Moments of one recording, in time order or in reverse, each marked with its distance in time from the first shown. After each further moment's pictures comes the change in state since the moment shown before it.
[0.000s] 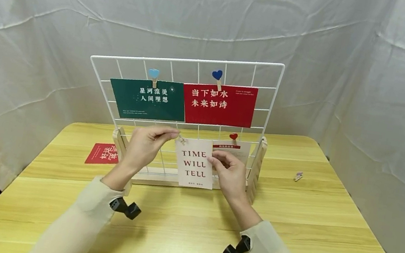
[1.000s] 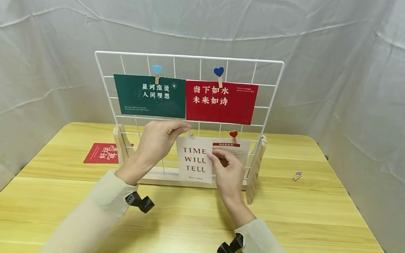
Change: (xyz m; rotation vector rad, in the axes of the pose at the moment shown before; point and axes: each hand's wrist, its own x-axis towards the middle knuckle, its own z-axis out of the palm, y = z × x) left_hand 0.013 0.019 0.017 0.282 -0.005 0.112; right_hand -0.003 0.007 0.009 -0.133 0.120 -0.118
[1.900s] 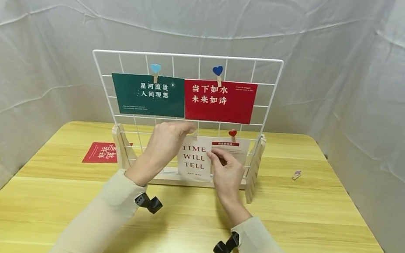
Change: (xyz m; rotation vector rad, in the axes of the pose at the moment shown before) left_hand 0.006 0.016 0.012 0.165 -0.088 -0.024; right_hand 0.000 0.004 0.009 0.082 0.091 -0.060
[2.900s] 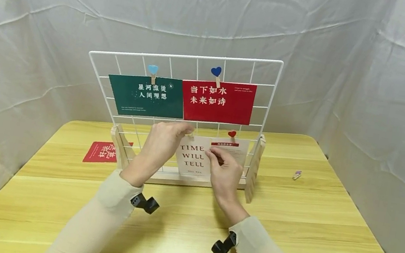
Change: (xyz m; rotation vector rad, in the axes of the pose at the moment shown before) left_hand 0.001 -0.002 -0.004 -0.038 -0.023 0.004; right_hand 0.002 0.001 0.006 -0.047 0.032 -0.159
